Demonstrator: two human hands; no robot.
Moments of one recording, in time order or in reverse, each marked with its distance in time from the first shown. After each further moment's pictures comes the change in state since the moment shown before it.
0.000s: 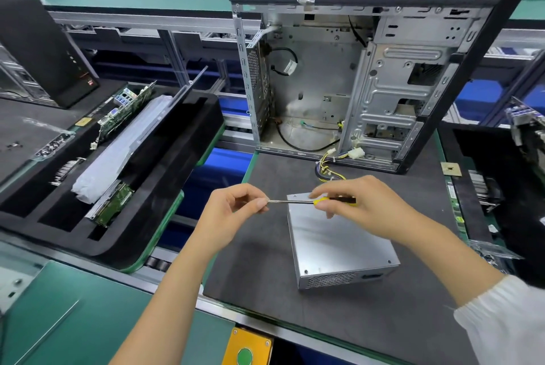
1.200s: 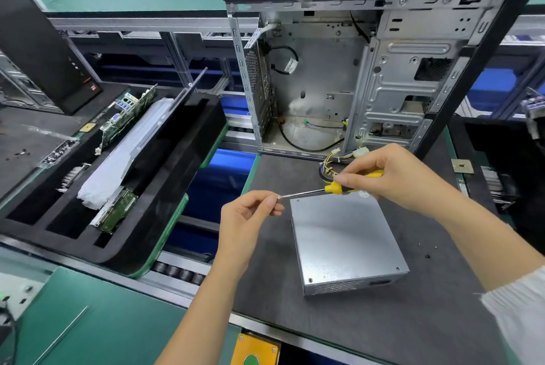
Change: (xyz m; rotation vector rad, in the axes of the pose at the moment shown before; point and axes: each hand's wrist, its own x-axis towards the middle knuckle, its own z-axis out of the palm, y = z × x) left_hand 0.003 -0.011 0.040 -0.238 0.282 -0.036; right_hand 0.014 0.006 -0.039 0.300 0.089 0.101
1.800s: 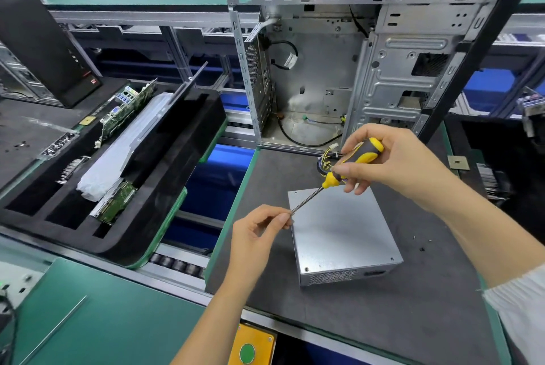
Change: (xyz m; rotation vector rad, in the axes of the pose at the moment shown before) left_hand -0.033 -0.016 0.013 0.158 -0.032 0.067; right_hand -0.007 -0.007 -0.001 0.350 0.038 -0.078
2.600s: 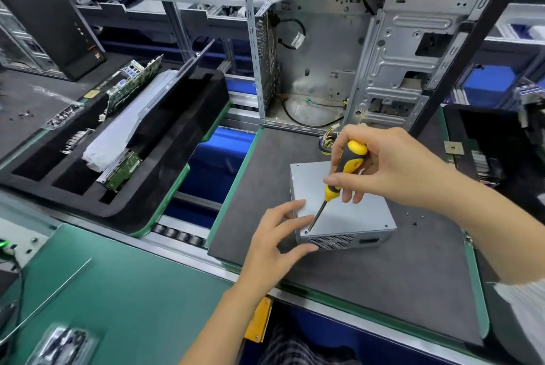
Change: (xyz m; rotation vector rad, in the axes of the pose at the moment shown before) left_hand -0.059 -0.021 0.014 0.290 -0.142 0.291; right_hand -0.044 -0.034 0.034 -0.352 -0.203 -0.136
